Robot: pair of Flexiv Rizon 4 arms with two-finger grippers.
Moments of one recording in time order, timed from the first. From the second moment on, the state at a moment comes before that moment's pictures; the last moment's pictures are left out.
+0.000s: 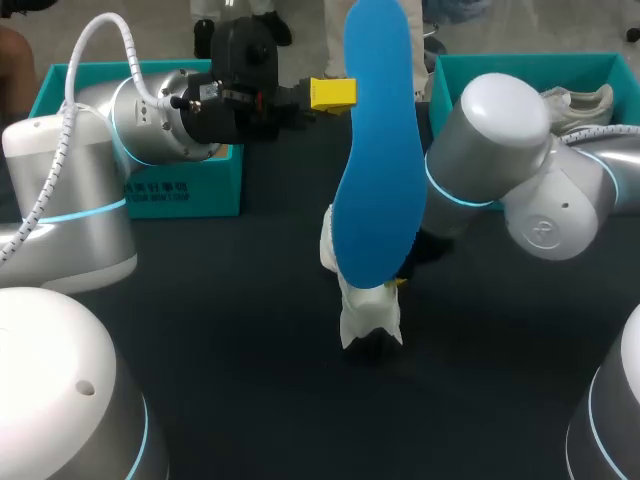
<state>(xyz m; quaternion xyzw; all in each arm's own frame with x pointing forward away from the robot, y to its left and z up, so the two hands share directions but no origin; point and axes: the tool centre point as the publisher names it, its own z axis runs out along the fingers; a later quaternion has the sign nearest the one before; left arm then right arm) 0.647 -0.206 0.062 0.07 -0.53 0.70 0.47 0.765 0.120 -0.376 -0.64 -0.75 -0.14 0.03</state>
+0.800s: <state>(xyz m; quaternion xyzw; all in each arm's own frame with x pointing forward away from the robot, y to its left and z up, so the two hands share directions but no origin) 0.647 -0.206 0.062 0.07 -0.53 0.70 0.47 0.765 0.129 -0.341 -0.63 -0.74 -0.21 0.07</state>
